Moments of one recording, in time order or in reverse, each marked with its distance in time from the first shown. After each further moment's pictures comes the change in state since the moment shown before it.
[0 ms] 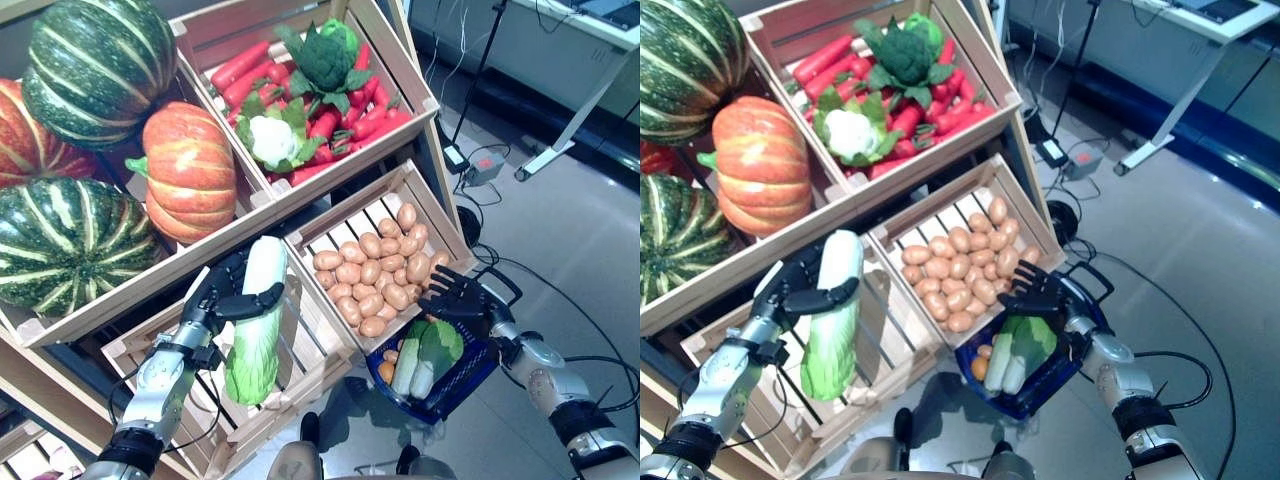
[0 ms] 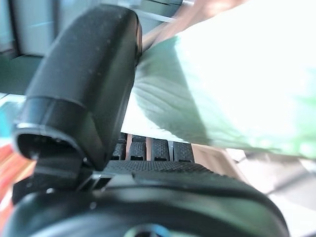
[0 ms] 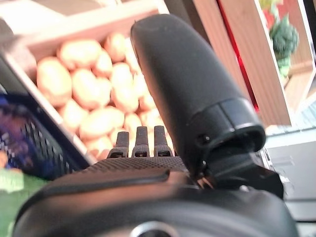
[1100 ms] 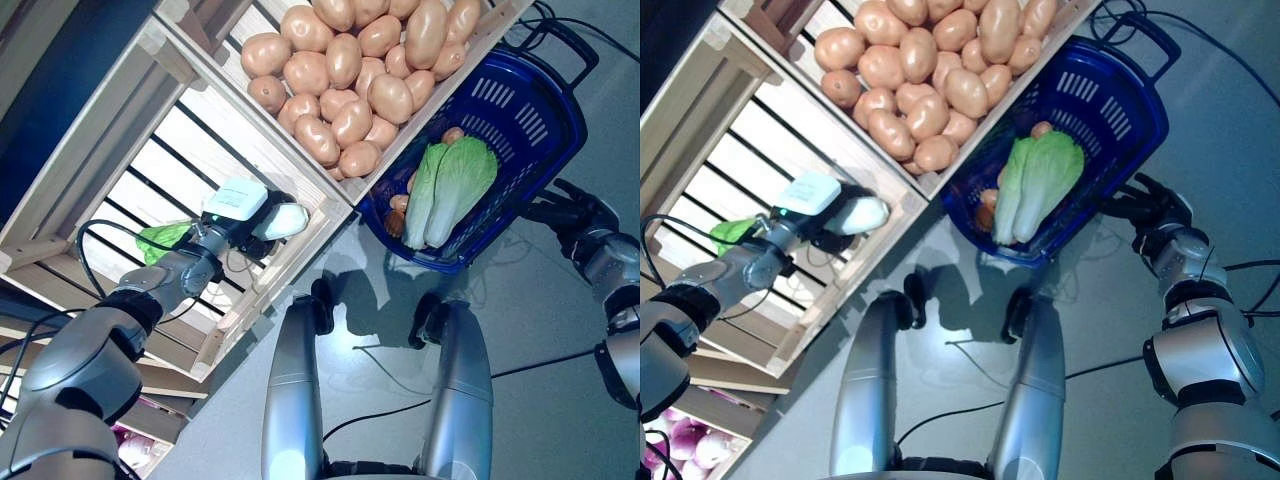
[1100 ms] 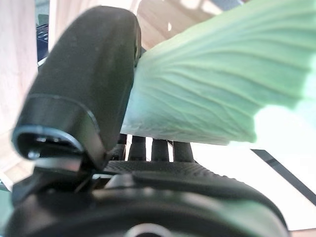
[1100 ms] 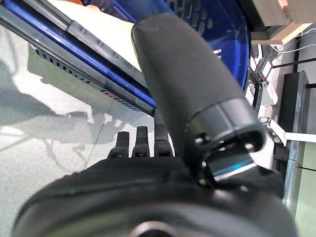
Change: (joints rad) left arm -0.813 0.184 -0.841 0.550 1.117 -0.044 0.708; right arm -0.727 -0.205 0.198 0.743 0.209 -0.066 -0.213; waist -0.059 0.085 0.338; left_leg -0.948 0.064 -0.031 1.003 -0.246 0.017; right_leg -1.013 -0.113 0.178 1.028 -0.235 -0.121
